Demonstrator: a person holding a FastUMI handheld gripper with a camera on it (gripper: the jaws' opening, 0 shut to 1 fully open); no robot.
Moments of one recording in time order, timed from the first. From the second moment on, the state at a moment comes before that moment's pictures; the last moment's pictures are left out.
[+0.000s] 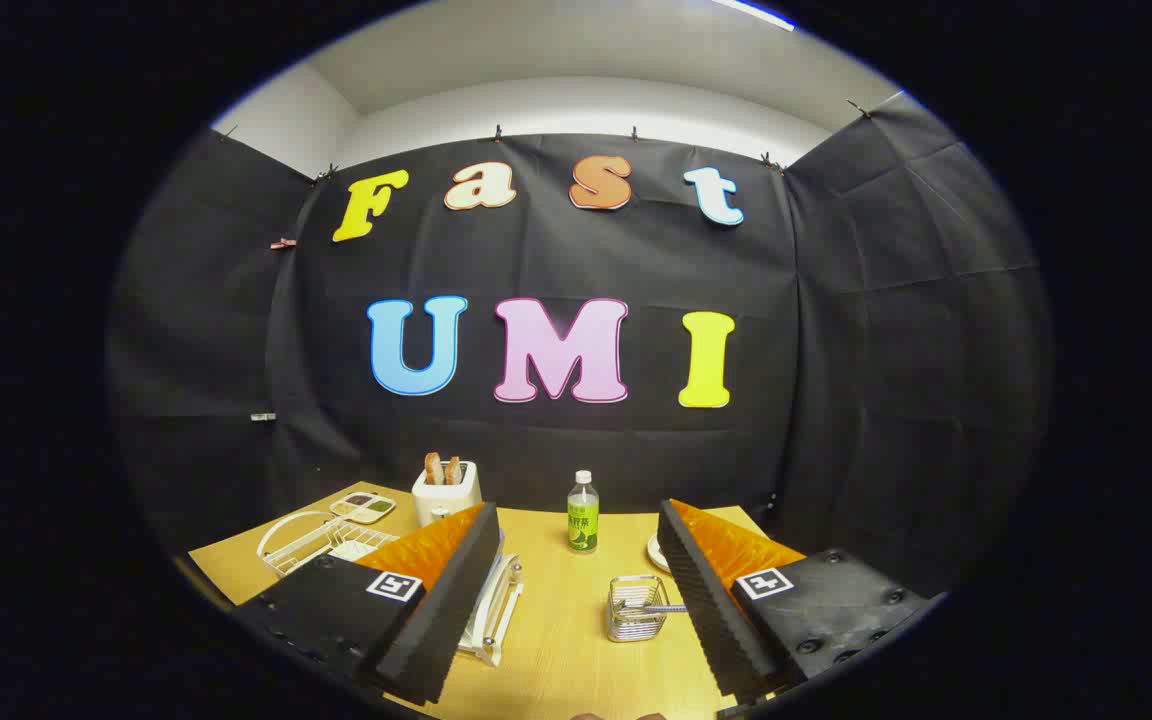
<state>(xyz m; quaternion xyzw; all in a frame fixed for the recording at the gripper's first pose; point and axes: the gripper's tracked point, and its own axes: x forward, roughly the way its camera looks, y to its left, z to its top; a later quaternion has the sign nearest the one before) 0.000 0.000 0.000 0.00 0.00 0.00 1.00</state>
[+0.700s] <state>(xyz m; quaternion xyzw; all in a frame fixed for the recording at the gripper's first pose) 0.011 0.017 -0.020 -0.01 0.04 0.01 1.00</state>
